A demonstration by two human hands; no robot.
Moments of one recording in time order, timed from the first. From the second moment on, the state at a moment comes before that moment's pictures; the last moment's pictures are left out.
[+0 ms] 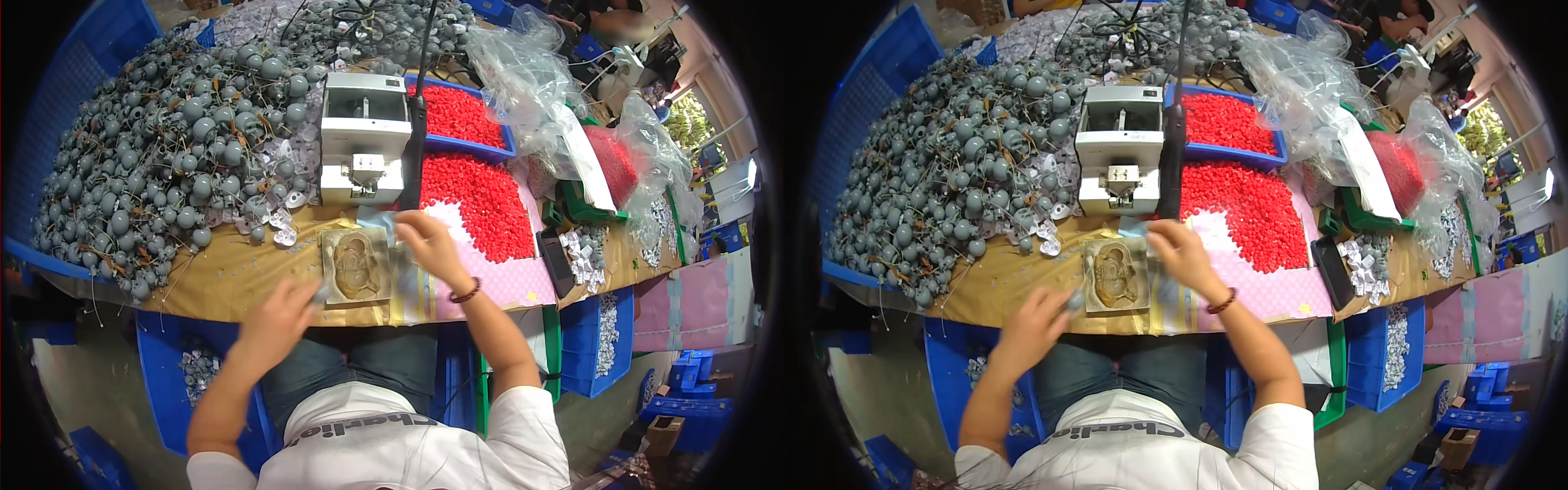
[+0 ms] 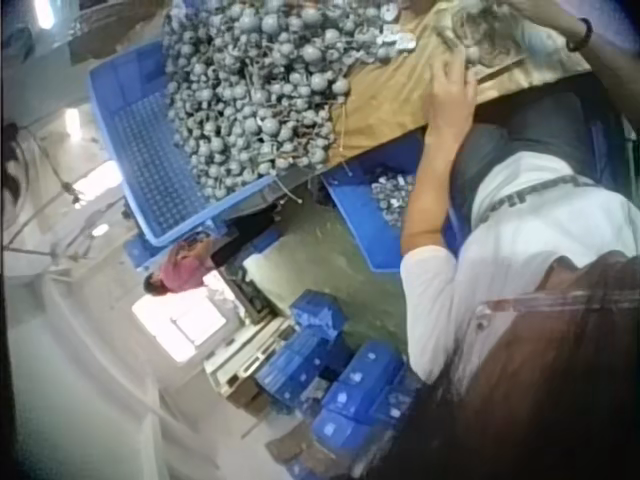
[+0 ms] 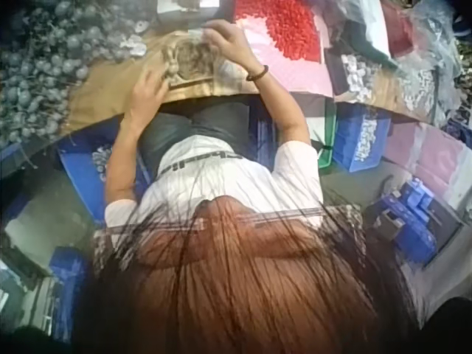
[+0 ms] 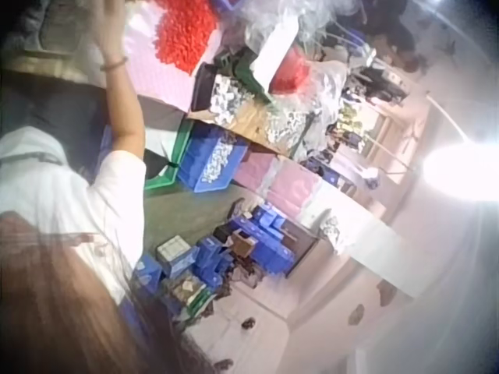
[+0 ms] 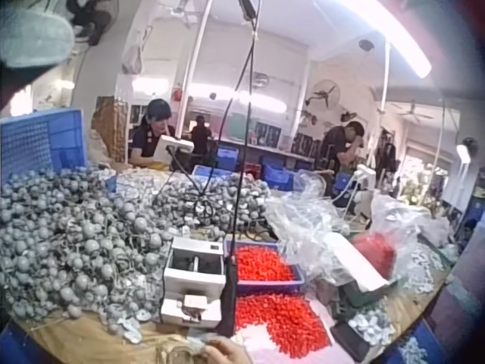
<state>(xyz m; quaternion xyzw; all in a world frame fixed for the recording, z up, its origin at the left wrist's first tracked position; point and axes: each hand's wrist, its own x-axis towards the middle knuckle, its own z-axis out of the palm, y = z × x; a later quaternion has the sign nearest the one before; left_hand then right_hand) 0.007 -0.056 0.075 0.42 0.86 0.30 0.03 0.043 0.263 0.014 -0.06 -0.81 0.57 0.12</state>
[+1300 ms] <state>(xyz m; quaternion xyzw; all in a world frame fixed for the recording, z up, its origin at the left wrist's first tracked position) -0.049 -0.021 0.033 0.45 0.82 0.35 0.07 0.079 0.292 -0.051 -0.16 -0.76 0.63 0.08</state>
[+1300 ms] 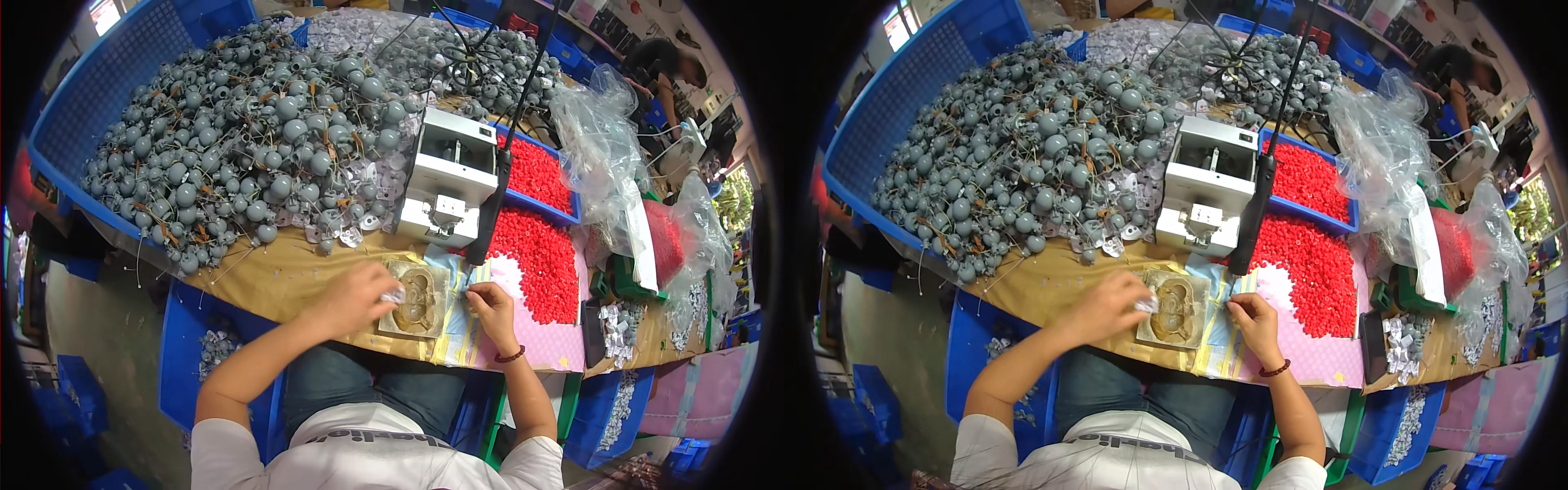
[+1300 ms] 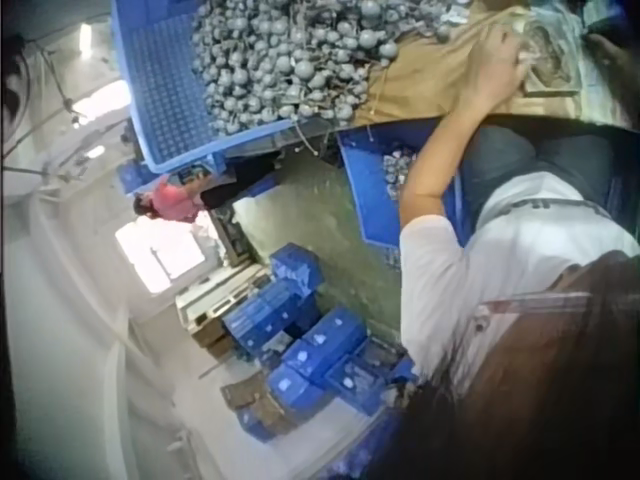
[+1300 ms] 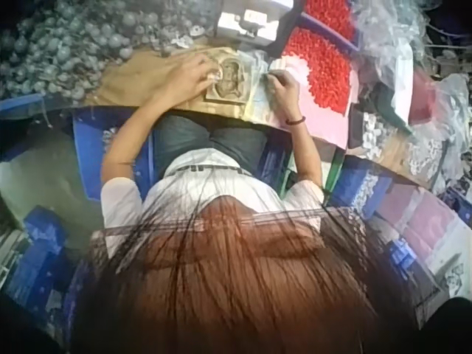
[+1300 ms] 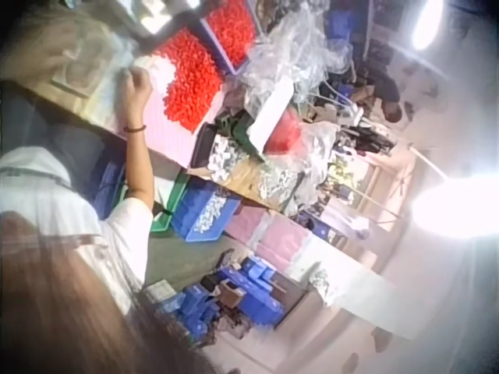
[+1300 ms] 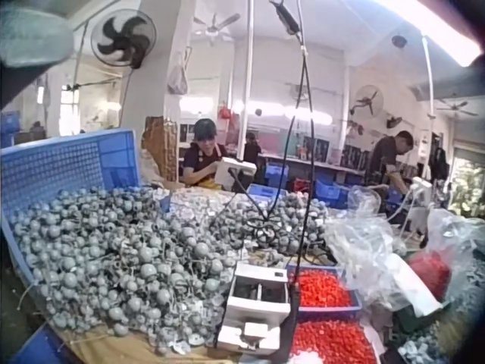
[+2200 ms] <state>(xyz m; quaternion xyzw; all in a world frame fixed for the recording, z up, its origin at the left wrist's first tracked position) -0.256 -0.001 0.094 0.40 0.85 0.13 -0.30 0.047 0.210 -0.002 0.19 -0.92 0.25 0.22</state>
